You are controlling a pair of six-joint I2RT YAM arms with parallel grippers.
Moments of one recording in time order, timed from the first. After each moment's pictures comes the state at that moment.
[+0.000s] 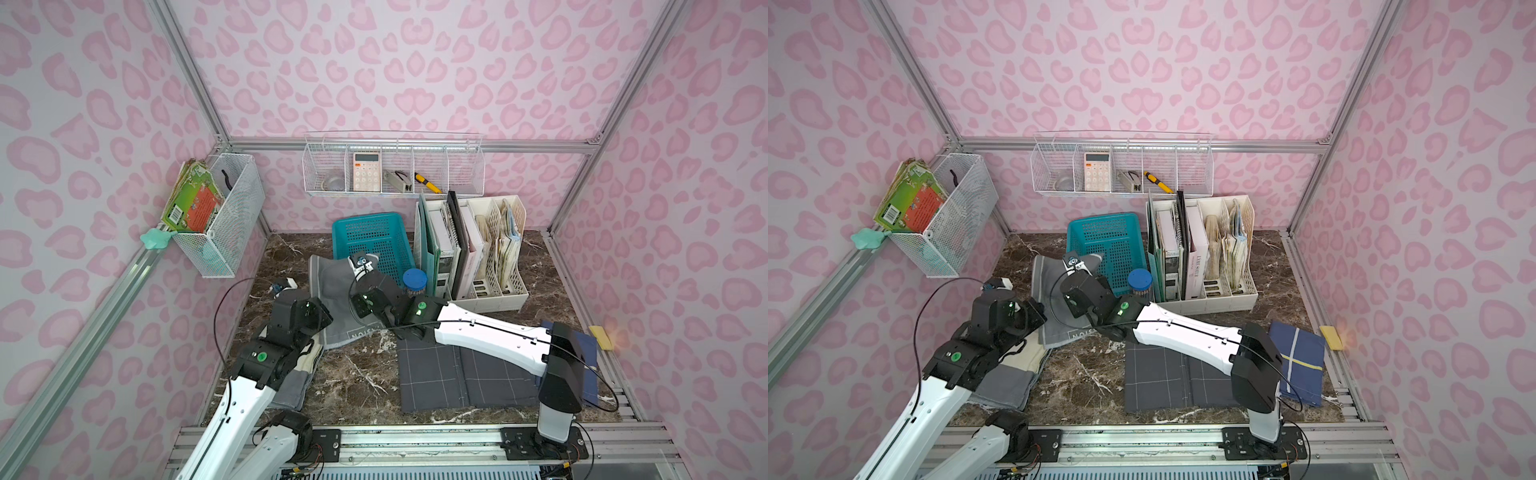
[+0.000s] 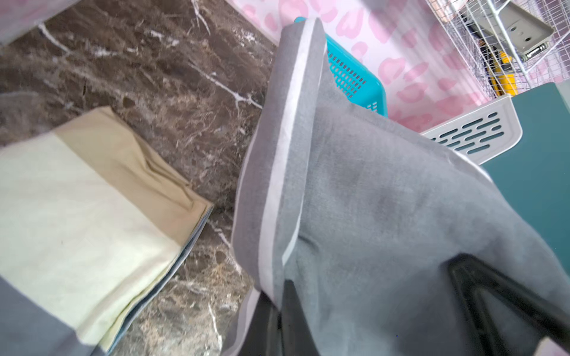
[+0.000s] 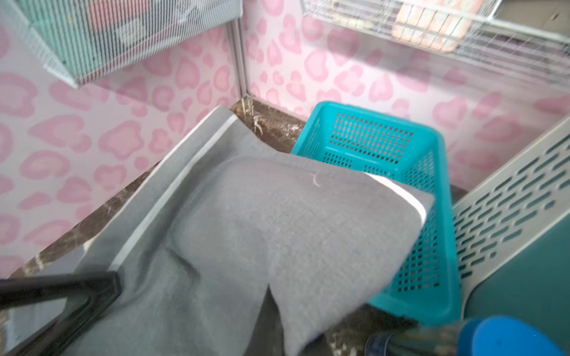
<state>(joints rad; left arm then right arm) -0.28 0.86 0.92 -0.68 -0.16 -0.75 1.15 1.89 1.73 -0.29 0.50 0.20</state>
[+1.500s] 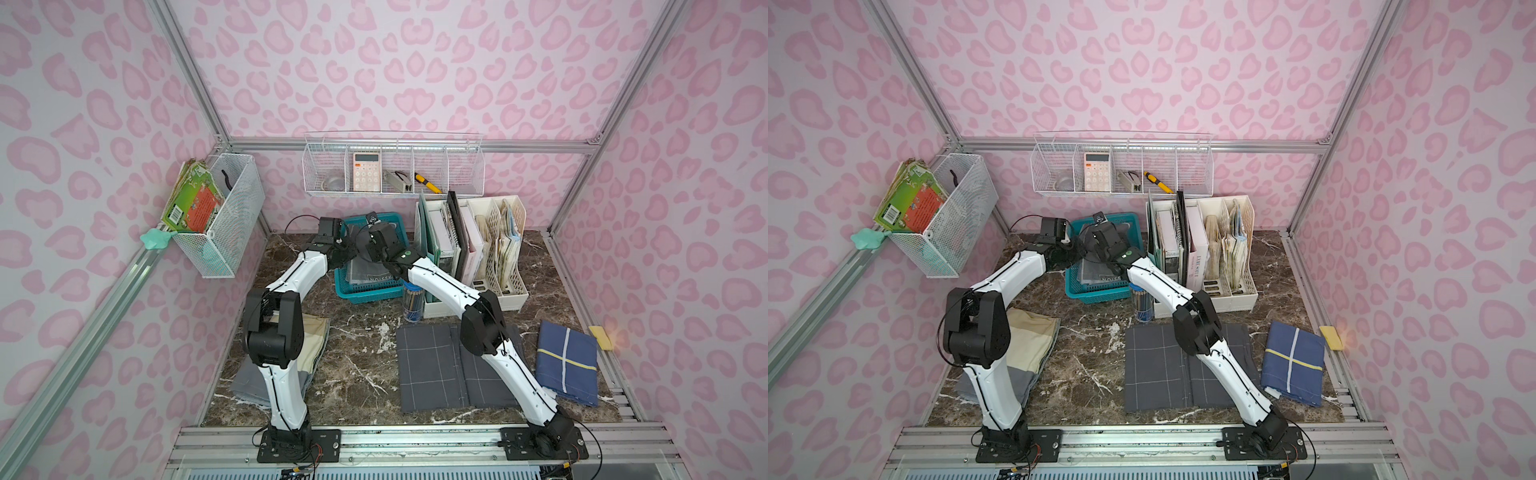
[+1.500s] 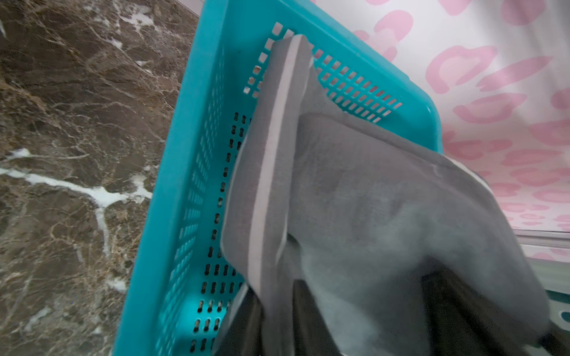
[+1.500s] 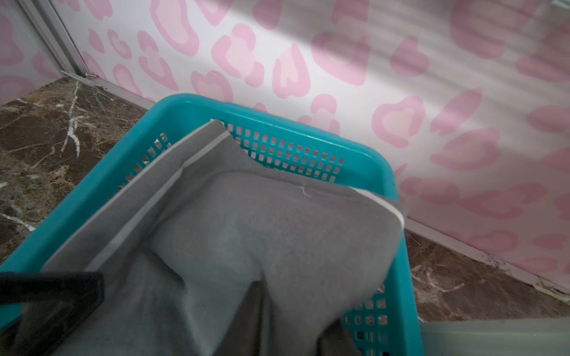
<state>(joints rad) -0.12 1.96 1.58 -0.39 0.12 -0.65 0.79 2.59 2.50 -0.38 0.41 0.01</state>
